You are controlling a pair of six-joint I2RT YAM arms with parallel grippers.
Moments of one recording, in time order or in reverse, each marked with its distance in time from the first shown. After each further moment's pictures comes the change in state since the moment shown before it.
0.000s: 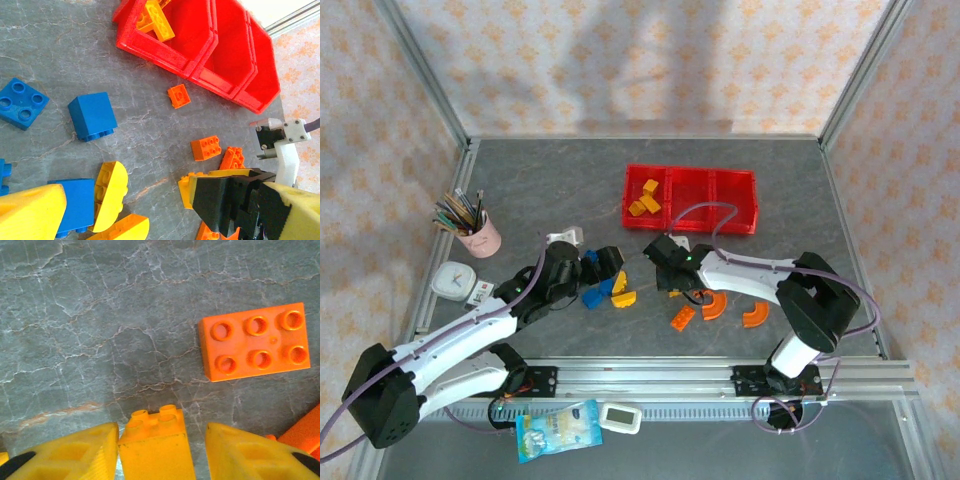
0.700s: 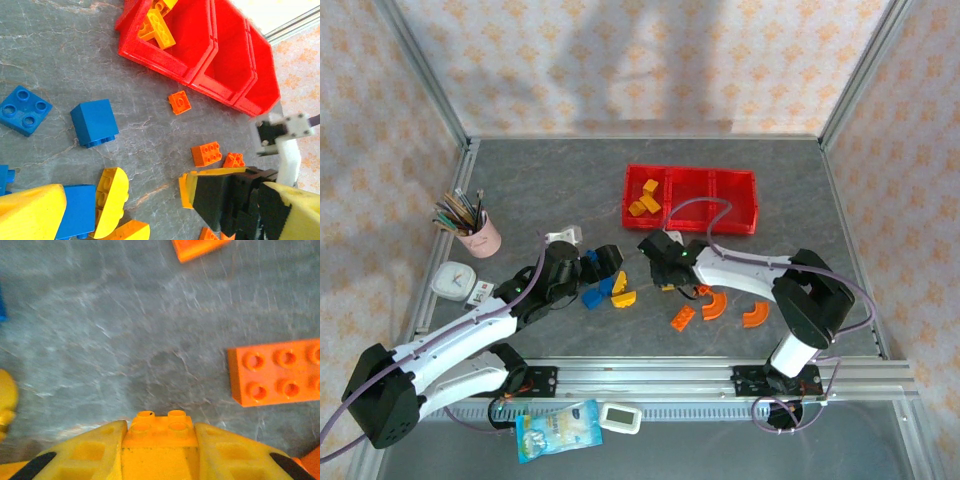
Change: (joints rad) left arm 0.000 -0.001 0.001 0.008 -0.027 0.001; right arm 0.003 0.029 0.085 -0.004 -0.012 -0.032
